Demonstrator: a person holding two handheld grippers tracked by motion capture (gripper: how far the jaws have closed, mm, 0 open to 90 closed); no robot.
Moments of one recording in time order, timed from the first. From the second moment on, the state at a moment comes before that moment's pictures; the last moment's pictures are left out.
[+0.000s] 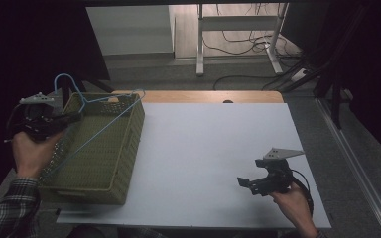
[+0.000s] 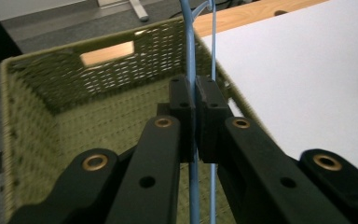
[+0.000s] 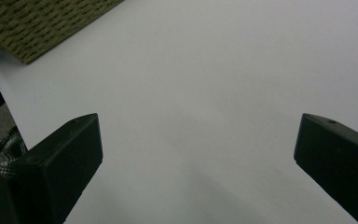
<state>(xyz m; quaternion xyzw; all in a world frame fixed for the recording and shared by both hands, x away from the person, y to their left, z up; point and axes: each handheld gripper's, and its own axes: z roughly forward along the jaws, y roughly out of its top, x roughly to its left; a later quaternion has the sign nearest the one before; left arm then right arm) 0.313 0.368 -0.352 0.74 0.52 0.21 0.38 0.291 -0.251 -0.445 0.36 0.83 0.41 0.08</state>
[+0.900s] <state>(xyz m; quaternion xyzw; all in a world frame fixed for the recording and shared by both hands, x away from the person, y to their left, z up) 0.326 0.401 -0.415 0.72 0.54 0.20 0.39 0.276 -0.262 -0.460 0.37 0.84 0.39 0.09</state>
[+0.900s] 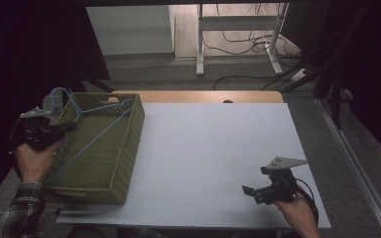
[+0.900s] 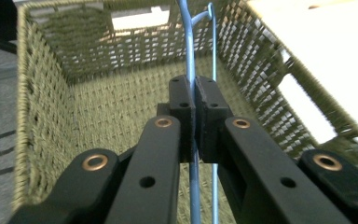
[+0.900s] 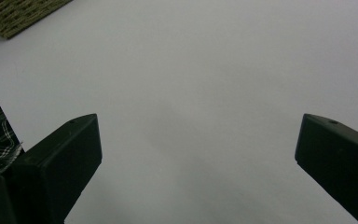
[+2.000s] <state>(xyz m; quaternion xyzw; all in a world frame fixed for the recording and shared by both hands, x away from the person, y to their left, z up) 0.282 0.322 -0.408 0.77 0.44 0.15 0.43 0.264 -0.265 -0.452 0.35 0.84 0.39 0.14</state>
